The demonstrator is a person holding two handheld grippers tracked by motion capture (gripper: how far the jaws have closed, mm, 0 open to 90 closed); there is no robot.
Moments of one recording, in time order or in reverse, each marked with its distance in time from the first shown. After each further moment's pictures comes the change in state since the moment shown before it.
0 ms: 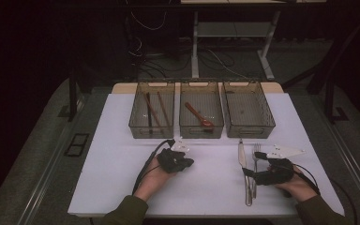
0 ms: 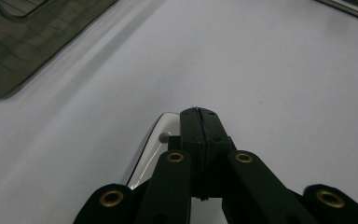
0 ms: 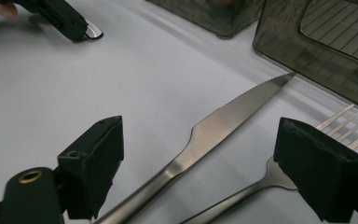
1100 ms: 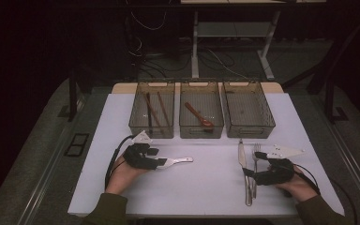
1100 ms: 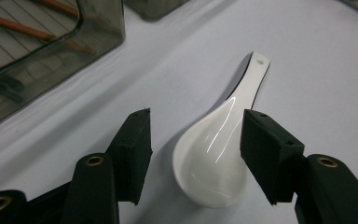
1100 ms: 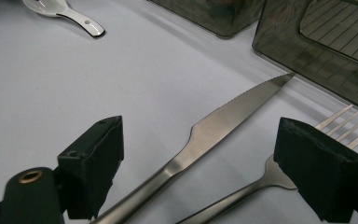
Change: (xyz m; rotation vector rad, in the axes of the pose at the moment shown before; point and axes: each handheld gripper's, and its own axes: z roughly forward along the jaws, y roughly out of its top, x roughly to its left) left arm 0.049 -0.052 -0.067 -0.023 0.070 -0.182; right arm 0.000 0.000 -0.001 0.002 -0.001 -0.008
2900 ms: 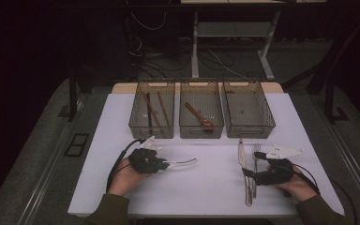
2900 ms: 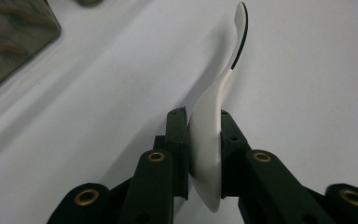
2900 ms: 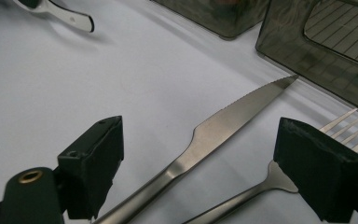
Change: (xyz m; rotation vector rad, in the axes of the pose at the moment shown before) left arm -0.023 0.009 -0.001 0.071 -0.064 0.117; right arm 0.001 0.001 0.001 -0.001 0.005 -0.015
